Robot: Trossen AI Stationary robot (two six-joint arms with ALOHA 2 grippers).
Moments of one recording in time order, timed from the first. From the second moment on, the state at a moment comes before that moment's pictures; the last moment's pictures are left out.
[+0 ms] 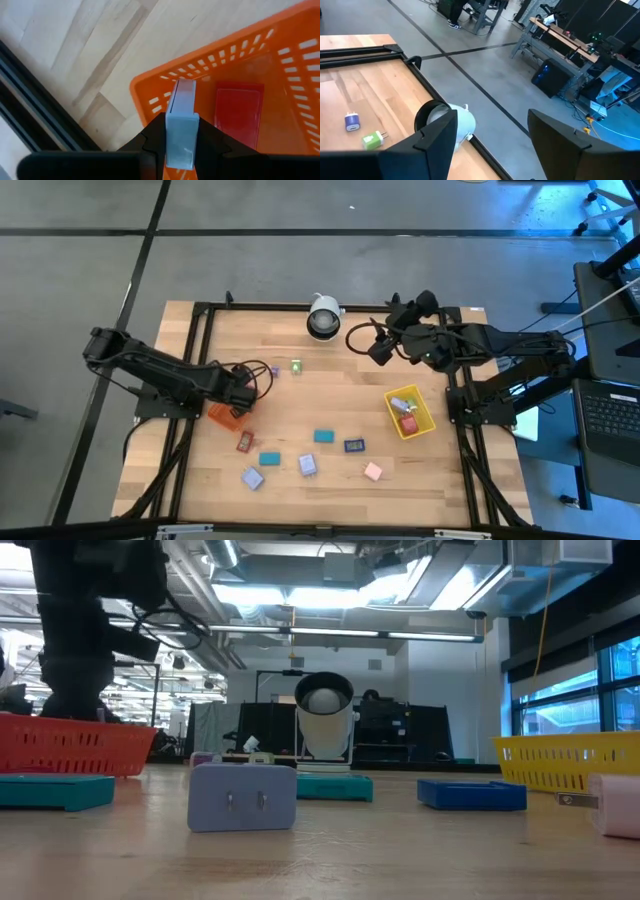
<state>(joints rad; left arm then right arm) -0.17 1.25 0.68 -1.08 -0.37 -0.88 0.14 1.32 1.51 -0.78 0.97 0.12</state>
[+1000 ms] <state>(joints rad) -0.18 1.27 0.90 -1.24 -0.38 -0.69 0.14 1.32 1.51 -0.84 0.94 0.13</state>
